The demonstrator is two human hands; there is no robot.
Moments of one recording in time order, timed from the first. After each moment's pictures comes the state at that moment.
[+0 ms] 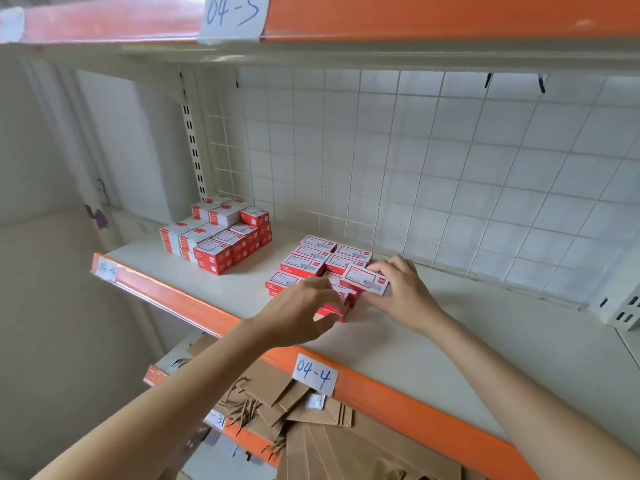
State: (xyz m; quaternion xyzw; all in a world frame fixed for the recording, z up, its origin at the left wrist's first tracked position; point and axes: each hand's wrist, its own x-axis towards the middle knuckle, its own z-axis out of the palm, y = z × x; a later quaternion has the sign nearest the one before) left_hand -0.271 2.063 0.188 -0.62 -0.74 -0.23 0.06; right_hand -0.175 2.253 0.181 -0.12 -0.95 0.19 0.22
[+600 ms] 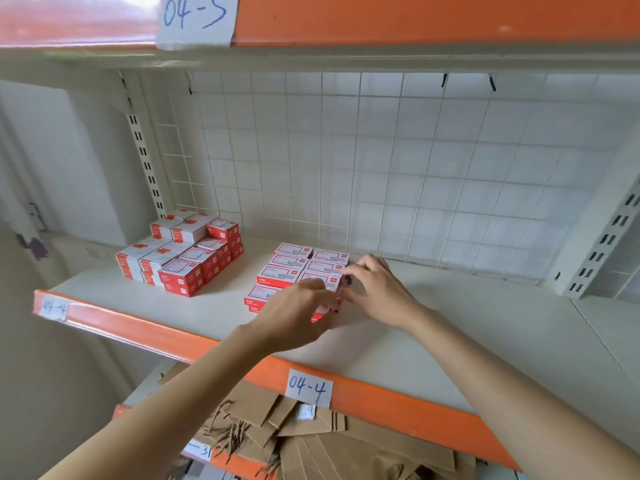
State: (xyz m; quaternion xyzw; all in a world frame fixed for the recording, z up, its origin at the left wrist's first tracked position) left_hand -0.281 2.084 0.192 -0.64 -0.74 -0.20 0.06; right_hand -0.184 2.245 0.185 -0.13 -0.96 0.16 0.21
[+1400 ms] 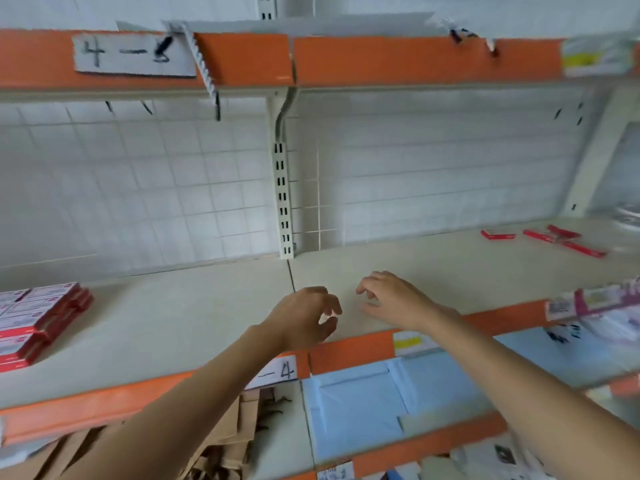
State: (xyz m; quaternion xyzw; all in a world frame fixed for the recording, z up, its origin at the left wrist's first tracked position) left_hand 0.083 2.283 0.198 -0.79 -0.59 -0.15 -0.01; right_hand 0.263 2.366 0.200 -0.38 -0.92 0.06 0.12
